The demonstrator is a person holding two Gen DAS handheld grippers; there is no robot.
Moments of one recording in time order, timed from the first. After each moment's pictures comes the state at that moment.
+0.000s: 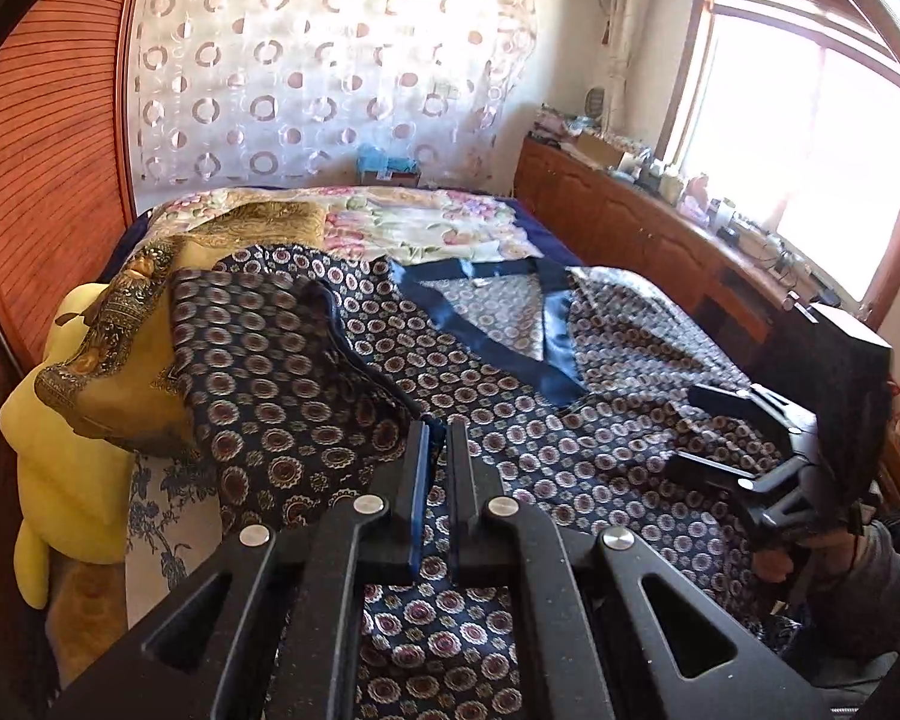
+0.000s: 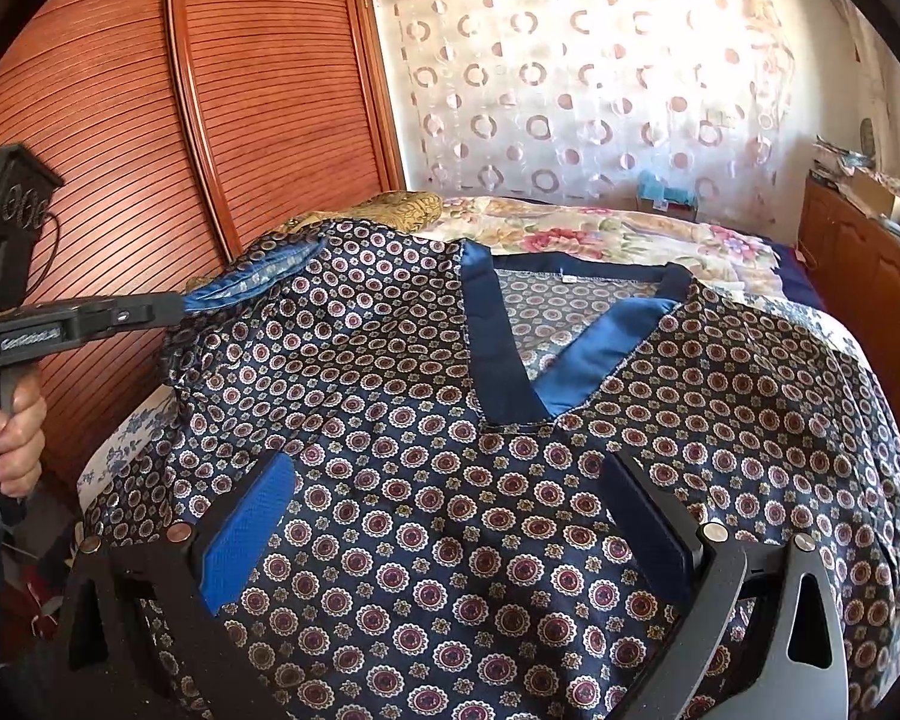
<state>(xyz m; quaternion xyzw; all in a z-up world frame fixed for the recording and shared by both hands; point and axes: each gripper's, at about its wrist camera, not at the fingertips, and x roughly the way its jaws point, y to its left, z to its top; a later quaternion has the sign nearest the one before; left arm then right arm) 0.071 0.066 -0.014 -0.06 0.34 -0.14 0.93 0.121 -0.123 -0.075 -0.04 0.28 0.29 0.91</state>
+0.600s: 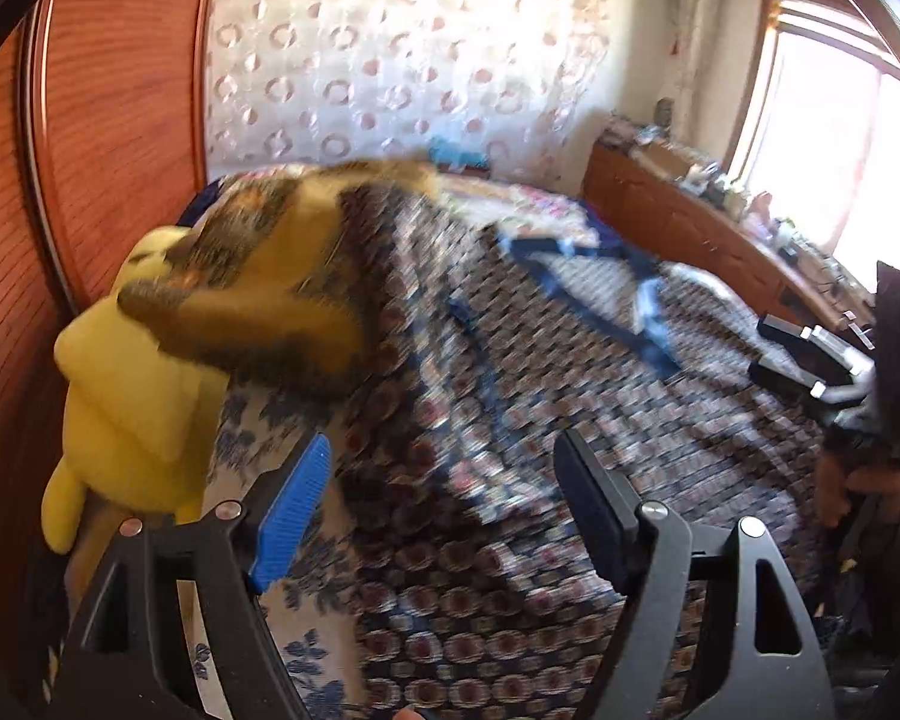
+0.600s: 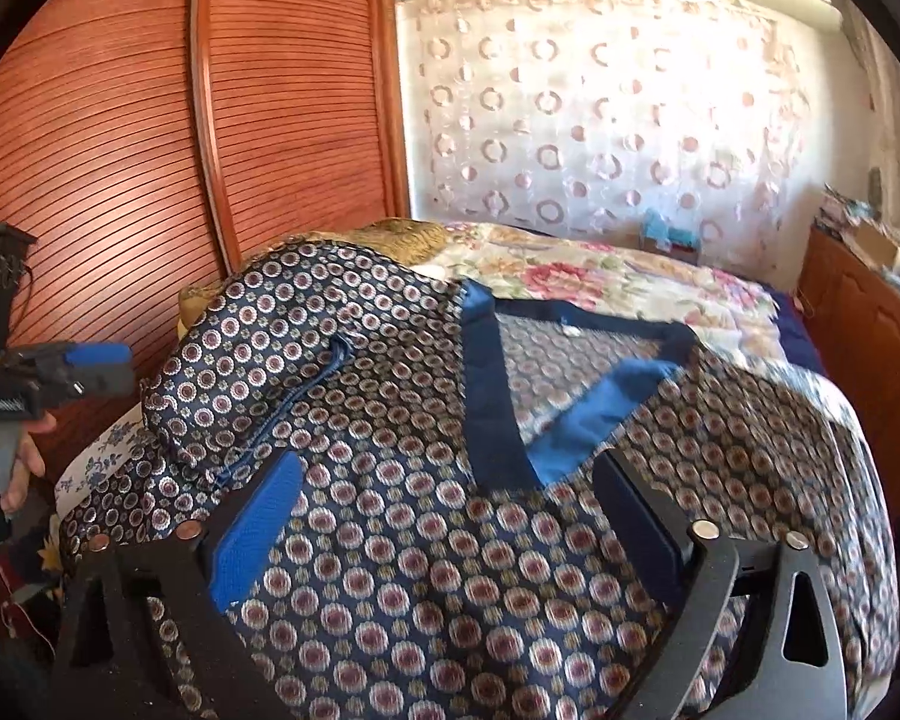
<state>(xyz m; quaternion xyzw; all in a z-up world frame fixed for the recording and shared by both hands) 0.059 0.120 -0.059 -0.07 0.36 -0.05 0.93 0.144 -0.093 -0.062 -0.08 0.24 0.31 0.92</state>
